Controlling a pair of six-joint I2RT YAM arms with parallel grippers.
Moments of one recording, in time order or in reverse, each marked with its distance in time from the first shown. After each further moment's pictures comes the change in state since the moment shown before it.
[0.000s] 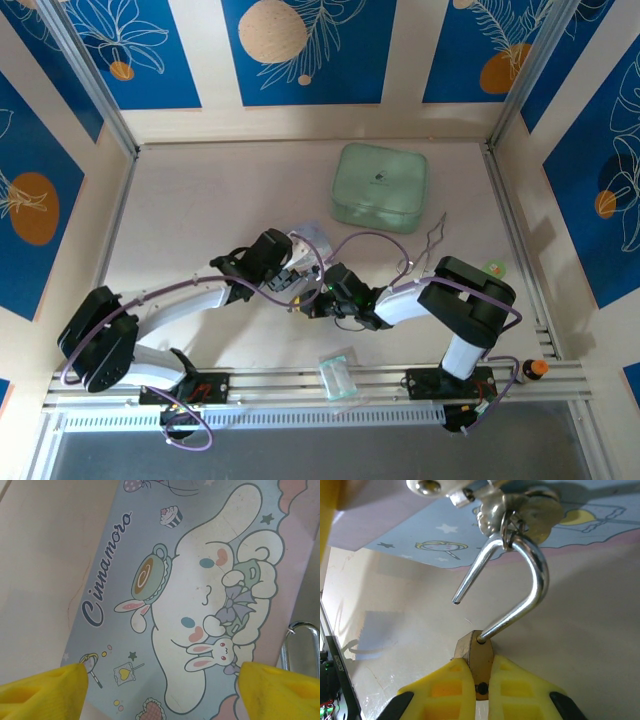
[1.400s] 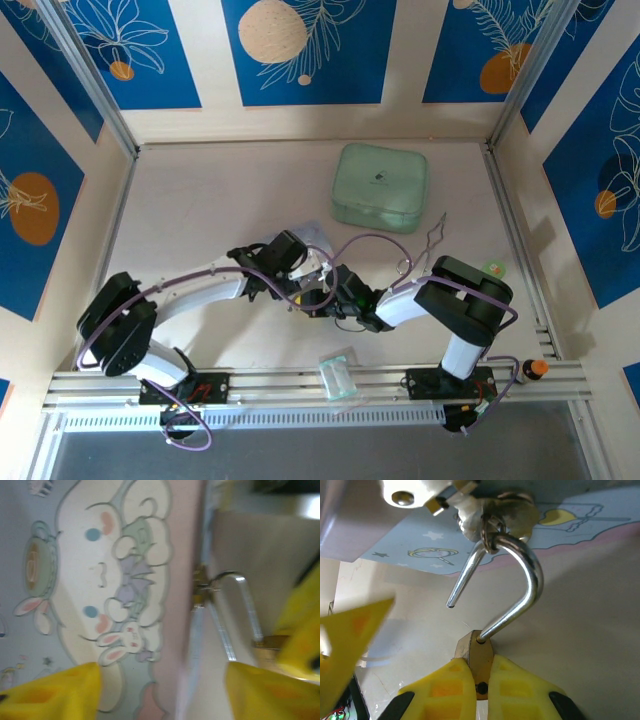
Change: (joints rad) left arm -0.044 0.124 0.126 -0.233 0.076 0.079; right arm -0.005 0.018 -0.030 0.084 -0.001 0.063
